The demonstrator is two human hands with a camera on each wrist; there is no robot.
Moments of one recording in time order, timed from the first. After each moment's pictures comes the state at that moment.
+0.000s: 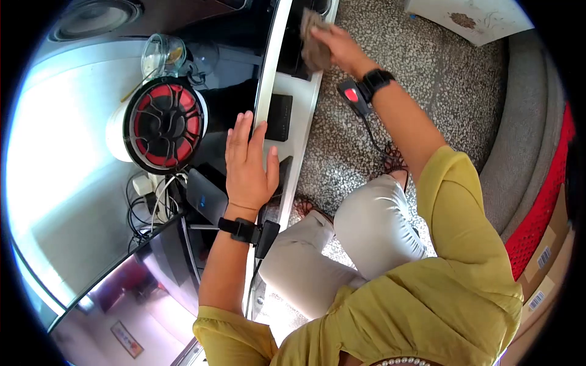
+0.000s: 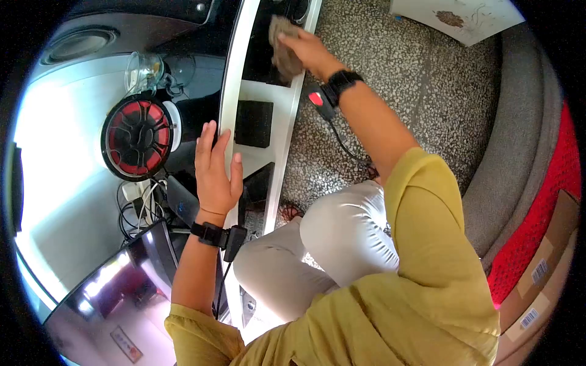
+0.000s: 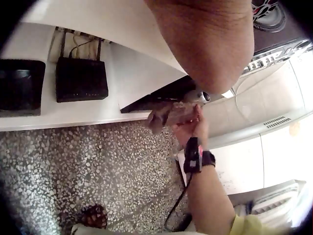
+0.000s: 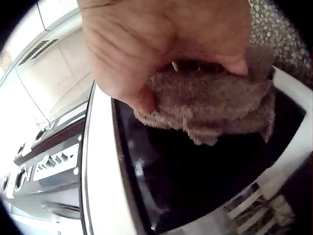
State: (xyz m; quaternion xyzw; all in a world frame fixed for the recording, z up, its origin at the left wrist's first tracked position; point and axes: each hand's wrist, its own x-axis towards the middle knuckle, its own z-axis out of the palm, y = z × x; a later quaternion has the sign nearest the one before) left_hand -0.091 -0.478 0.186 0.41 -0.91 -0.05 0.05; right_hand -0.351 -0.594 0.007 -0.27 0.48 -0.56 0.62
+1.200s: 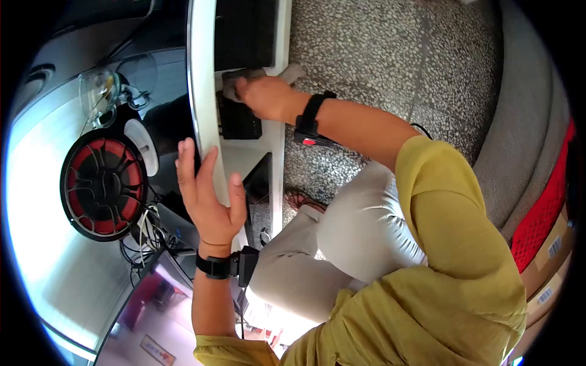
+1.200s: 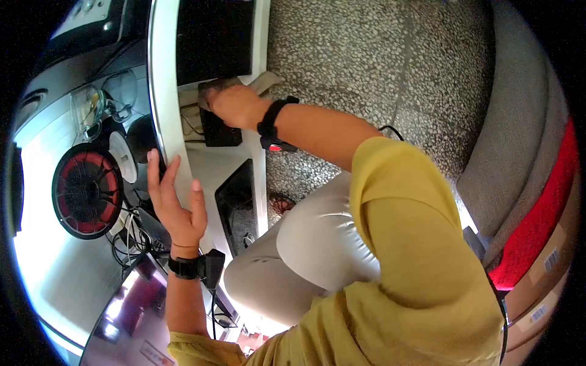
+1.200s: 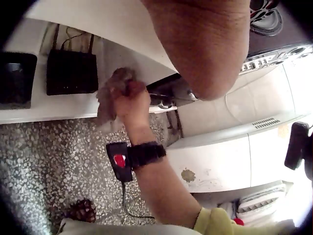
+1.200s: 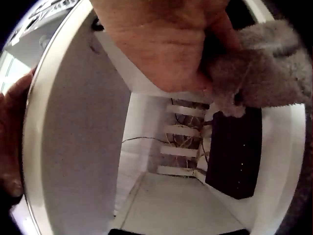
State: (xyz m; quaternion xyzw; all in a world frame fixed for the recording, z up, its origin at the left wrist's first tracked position) left_hand -0.092 -0.477 0.184 0.41 -0.91 -0.08 0.07; right_hand -0.243 -0.539 -0.009 -0.71 0.56 -0.24 0.36
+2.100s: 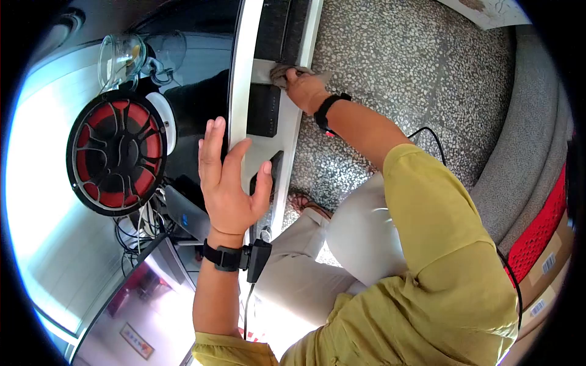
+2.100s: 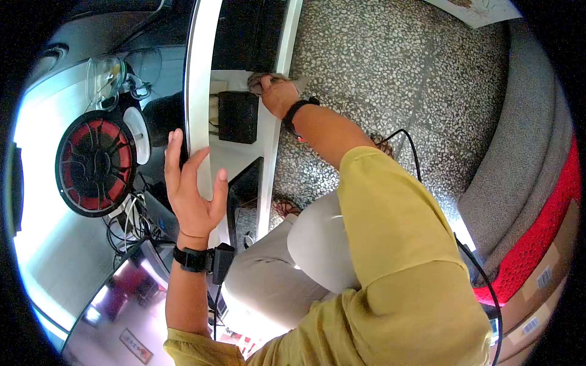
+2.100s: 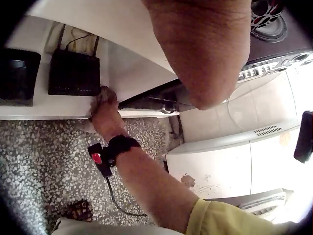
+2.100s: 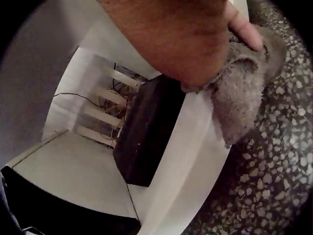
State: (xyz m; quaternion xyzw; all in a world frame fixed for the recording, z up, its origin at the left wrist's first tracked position) left_hand -0.090 -0.480 0.184 0.40 -0.91 -0.07 0.07; right_hand -0.220 -0.541 -0.110 -0.70 0.65 -0.07 0.27
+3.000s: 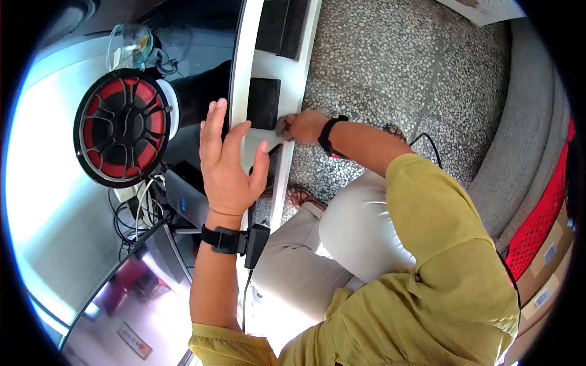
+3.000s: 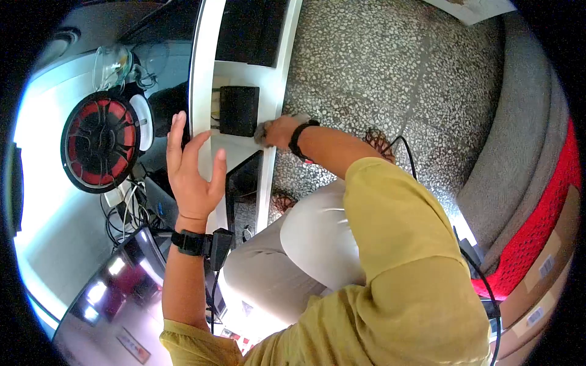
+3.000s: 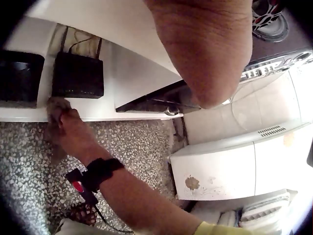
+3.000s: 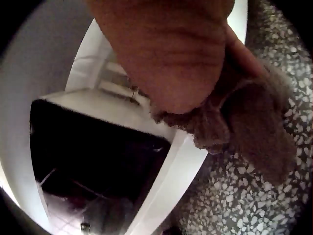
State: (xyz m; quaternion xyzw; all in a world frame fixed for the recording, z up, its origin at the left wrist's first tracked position) left_hand -0.087 -0.480 0.178 0.39 -0.91 -0.06 0.11; right_hand -0.194 -0.461 -0.093 -0.85 0.40 -0.02 0.33
